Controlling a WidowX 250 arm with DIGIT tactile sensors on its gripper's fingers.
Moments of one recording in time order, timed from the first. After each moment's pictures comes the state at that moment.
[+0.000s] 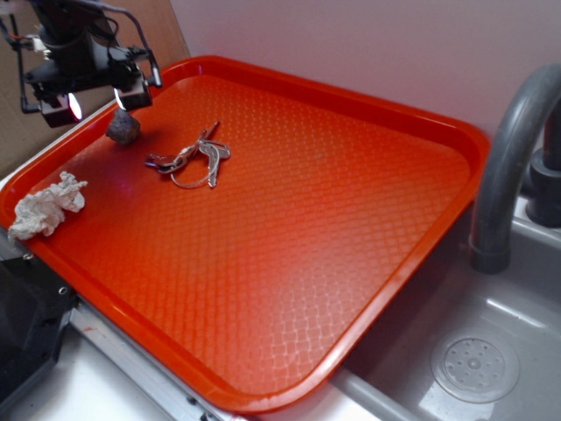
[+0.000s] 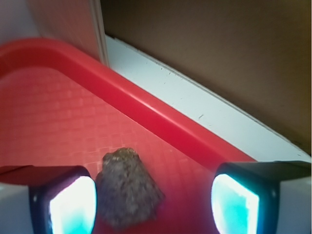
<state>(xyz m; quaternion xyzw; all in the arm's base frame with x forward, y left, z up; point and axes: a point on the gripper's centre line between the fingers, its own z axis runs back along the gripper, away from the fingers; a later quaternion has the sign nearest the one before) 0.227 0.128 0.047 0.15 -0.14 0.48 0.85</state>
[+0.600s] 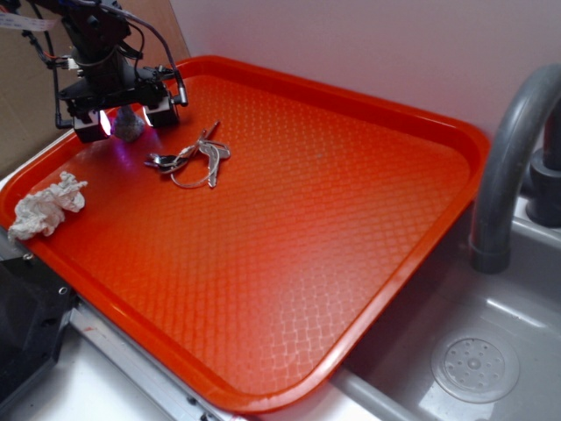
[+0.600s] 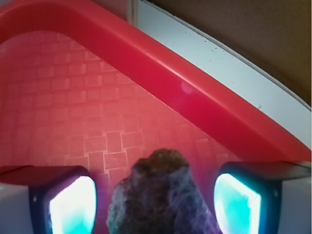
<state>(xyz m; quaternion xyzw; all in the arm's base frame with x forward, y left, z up) 0.245 0.125 0.024 0.11 -0.13 0.45 0.88</state>
